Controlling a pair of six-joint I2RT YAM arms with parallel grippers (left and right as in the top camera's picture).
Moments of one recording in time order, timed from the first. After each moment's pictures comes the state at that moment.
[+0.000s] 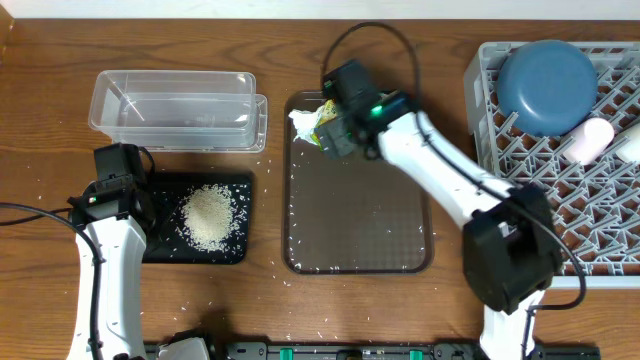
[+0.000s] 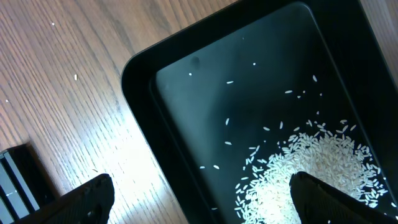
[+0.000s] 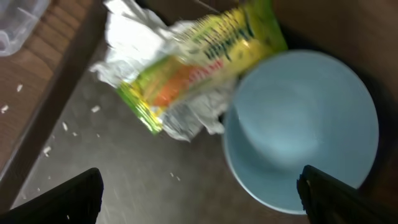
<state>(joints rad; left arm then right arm) 0.29 1.27 0.90 -0.98 -0.29 -0.78 0.60 2.03 1.64 -0.70 0.14 0.07</state>
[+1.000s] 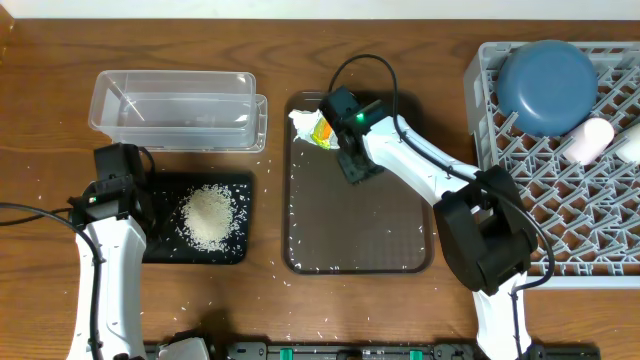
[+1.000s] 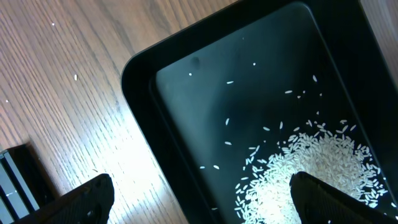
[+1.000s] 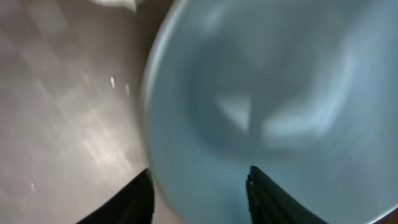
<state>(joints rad) 0.29 1.27 0.90 -0.98 -0.29 -0.78 0.60 2.15 1.63 -0.99 0.18 0.18</state>
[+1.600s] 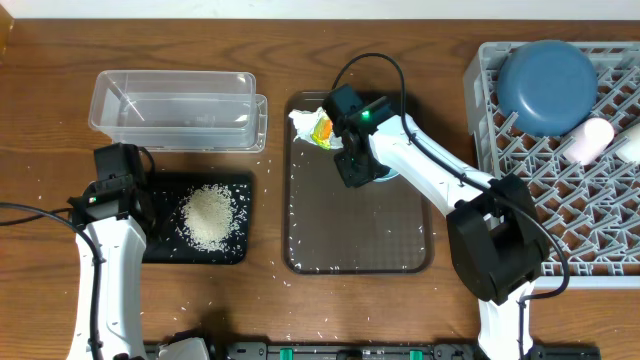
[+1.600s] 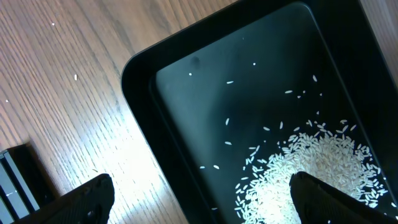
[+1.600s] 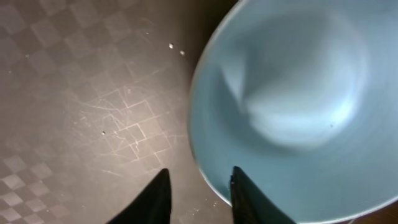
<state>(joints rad) 0.29 1.27 0.90 -0.98 -0.29 -0.78 0.60 2.09 1.63 -1.03 0.05 0.20</state>
